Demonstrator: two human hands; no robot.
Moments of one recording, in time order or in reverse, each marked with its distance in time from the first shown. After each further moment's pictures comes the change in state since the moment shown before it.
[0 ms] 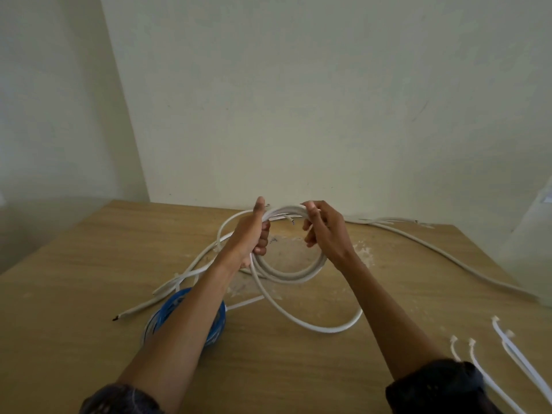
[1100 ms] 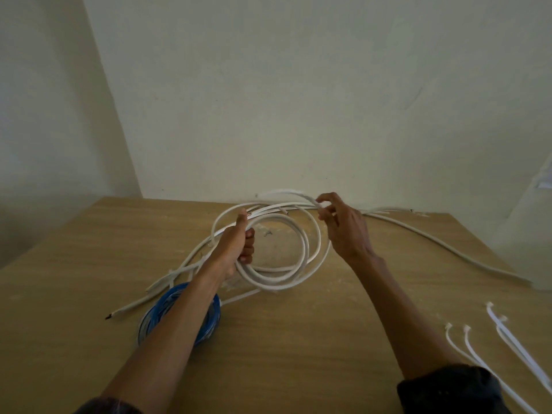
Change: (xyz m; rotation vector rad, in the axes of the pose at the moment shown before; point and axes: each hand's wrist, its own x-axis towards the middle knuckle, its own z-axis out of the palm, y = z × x) left_hand 0.005 -0.039 -0.019 -0.087 -0.009 -0.106; right_hand -0.008 0.011 -0.040 -0.631 0.085 -0.194
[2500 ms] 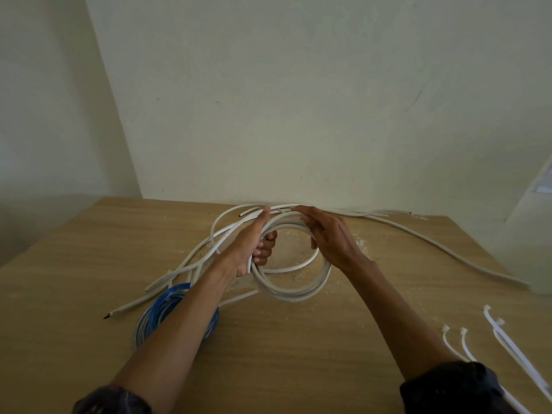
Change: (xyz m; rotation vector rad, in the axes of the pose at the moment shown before) left_hand -0.015 0.015 0.029 0.047 -0.226 -0.058; right_hand -0.005 -0.003 0.012 0.190 -0.139 -0.203
